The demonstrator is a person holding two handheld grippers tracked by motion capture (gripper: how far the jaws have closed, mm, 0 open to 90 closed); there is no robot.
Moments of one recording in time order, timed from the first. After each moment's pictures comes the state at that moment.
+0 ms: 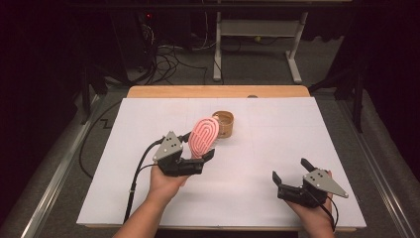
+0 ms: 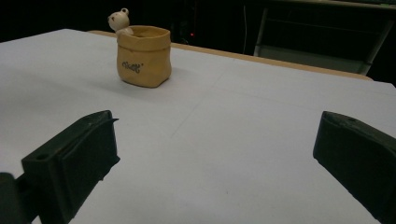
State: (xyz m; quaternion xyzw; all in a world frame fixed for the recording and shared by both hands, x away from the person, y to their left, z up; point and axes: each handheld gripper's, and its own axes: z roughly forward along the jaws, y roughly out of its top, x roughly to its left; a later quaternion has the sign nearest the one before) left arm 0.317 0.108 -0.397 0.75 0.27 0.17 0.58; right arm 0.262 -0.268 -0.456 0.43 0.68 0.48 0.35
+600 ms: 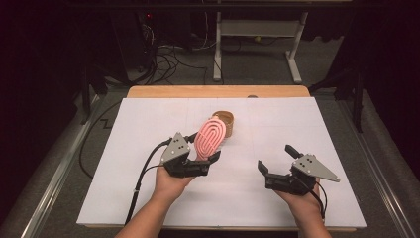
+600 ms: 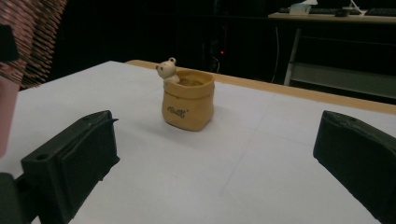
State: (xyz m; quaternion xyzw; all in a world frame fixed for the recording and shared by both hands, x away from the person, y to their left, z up) left arm 0.317 0.095 -0.400 0.75 0.26 0.18 0.58; right arm 0.280 -0.231 -0.416 0.39 0.68 0.54 0.30
